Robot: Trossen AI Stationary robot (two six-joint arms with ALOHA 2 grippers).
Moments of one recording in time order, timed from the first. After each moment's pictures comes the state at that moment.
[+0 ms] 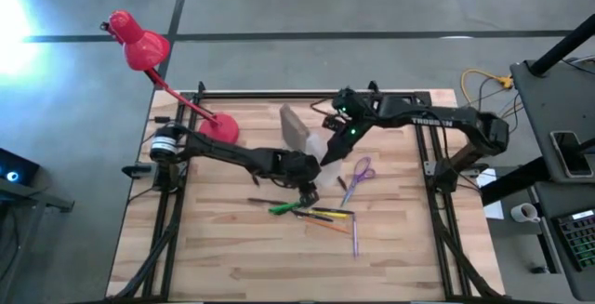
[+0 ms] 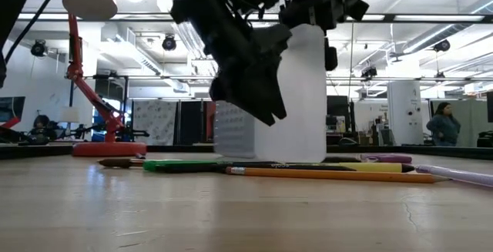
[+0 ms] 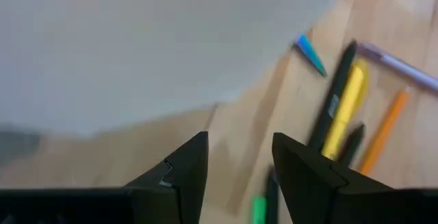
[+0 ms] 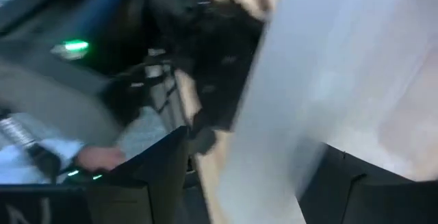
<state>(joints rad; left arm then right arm) -0.05 1.89 1.34 -0.36 -0.07 -0.46 -0.32 1.55 1.19 -0.50 -0.80 0.63</state>
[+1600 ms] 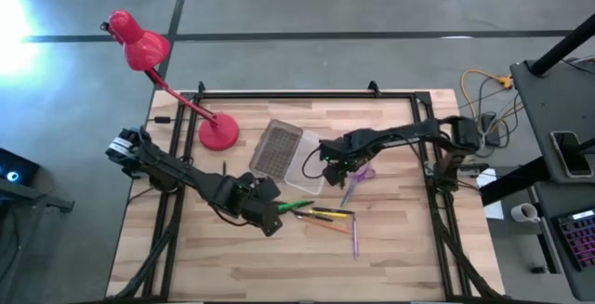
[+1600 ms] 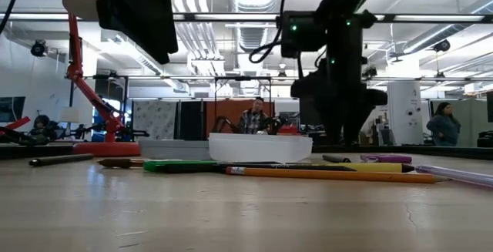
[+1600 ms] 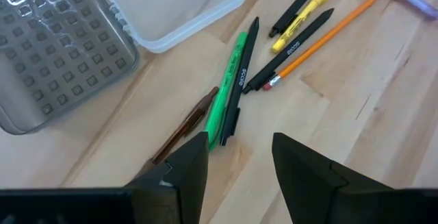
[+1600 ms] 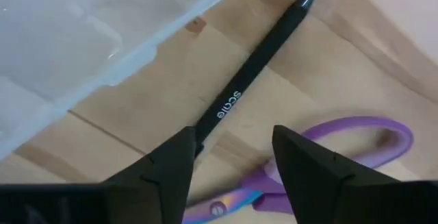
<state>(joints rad) -0.41 1.59 1.28 -0.85 -0.35 -0.96 -0.12 1.80 1.14 -0.84 0.06 0.88</state>
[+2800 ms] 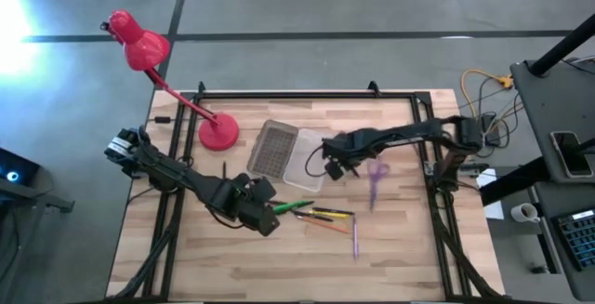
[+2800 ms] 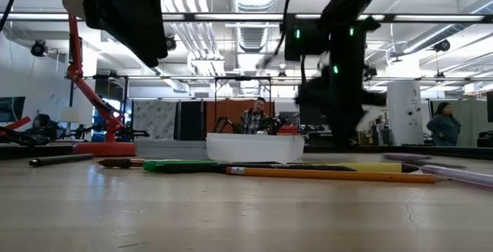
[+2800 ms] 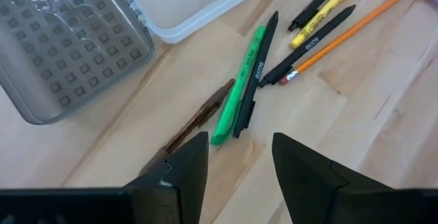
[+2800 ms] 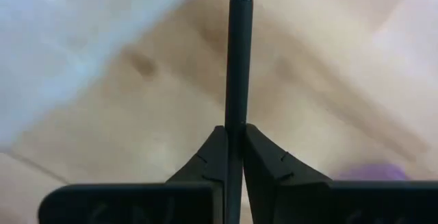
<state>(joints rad) -0.43 1.58 1.26 -0.89 -0.40 -1.03 -0.12 1.76 1.10 -0.80 0.20 0.85</state>
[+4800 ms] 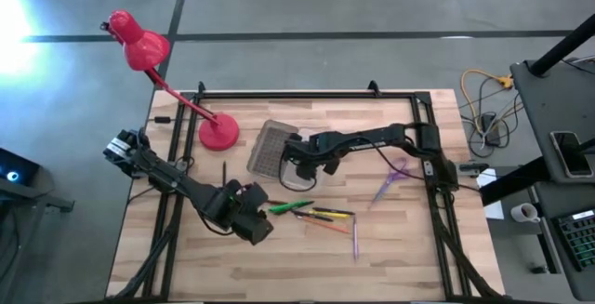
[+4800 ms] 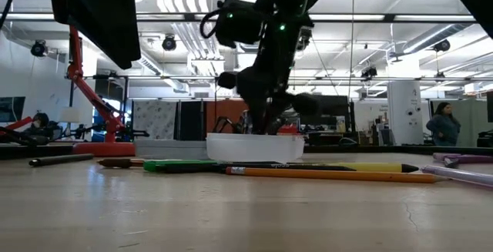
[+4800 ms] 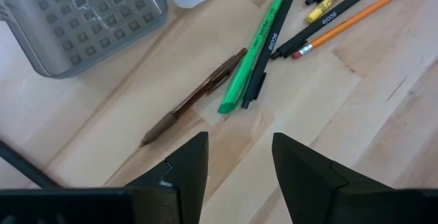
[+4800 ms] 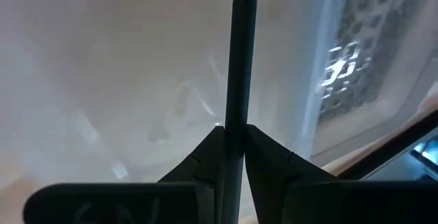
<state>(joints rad) -0.51 1.58 1.25 -0.96 -0.41 -1.19 -0.07 2.11 1.59 -0.75 0.37 -1.18</state>
